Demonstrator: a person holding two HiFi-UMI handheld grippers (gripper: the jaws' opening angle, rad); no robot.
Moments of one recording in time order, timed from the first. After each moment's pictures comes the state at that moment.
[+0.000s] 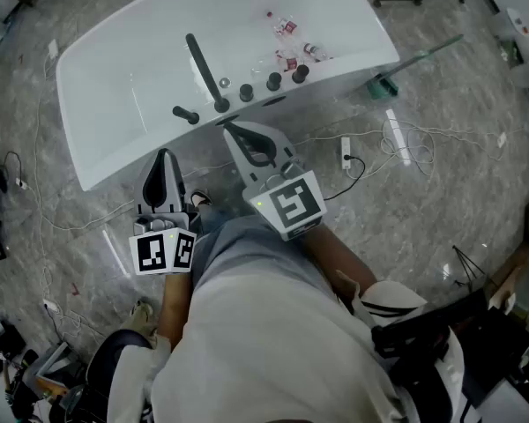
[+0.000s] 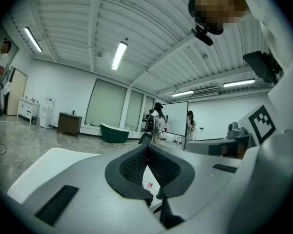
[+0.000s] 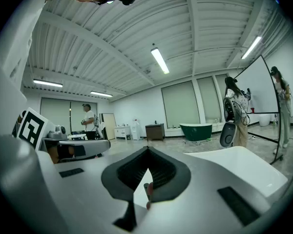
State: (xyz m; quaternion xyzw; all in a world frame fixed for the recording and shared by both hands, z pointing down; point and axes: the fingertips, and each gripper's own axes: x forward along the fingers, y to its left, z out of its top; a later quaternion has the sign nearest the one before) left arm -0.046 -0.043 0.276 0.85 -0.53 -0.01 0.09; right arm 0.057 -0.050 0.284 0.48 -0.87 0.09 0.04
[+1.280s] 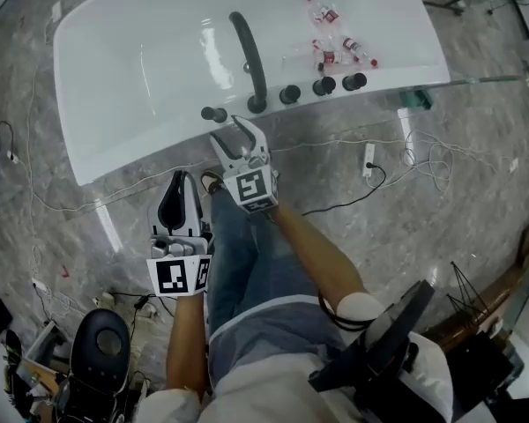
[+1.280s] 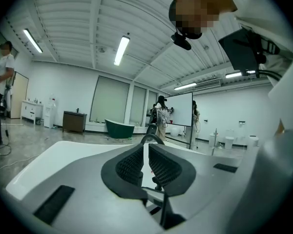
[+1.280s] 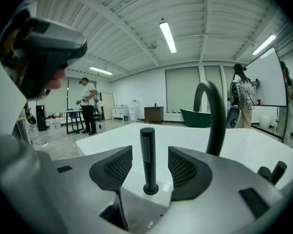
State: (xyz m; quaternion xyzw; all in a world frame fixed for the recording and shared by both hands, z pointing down) left arm -0.145 -0.048 0.523 0.84 -0.54 0.00 0.04; right arm -0.092 -0.133 0.678 0.49 -0.86 0.05 0.12
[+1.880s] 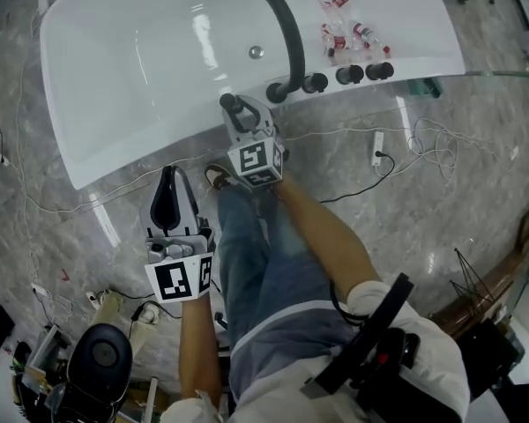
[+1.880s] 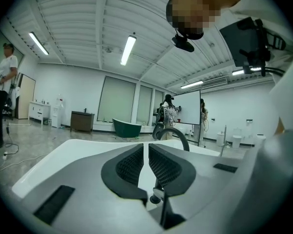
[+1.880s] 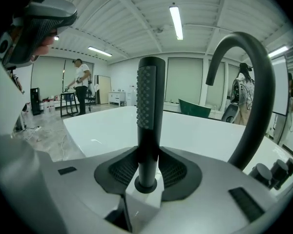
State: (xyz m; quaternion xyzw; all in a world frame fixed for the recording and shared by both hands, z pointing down) left arm -0.236 -0.068 0.612 0.82 -0.56 -0.01 0.04; right arm -0.144 -0.180 0.813 0.51 -0.83 0.03 0.20
